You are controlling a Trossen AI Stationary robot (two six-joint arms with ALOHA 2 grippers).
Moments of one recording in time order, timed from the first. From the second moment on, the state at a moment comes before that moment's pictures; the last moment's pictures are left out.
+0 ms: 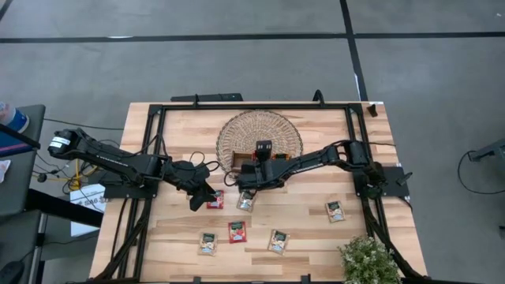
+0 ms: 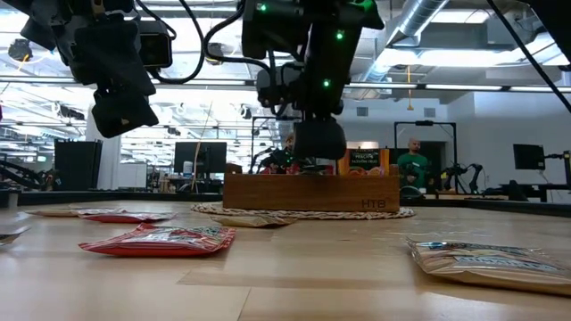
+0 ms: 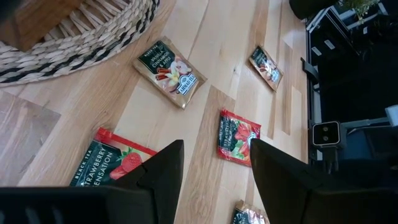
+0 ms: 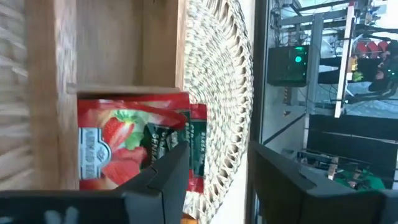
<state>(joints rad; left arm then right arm) -0.17 1.04 0.48 -0.05 0.11 -0.73 0.13 2.16 1.68 -0.99 0.89 -0.03</state>
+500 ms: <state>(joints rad) -0.17 1.04 0.48 -0.05 0.11 -0.73 0.24 1.96 1.81 -1.32 0.81 0.16</state>
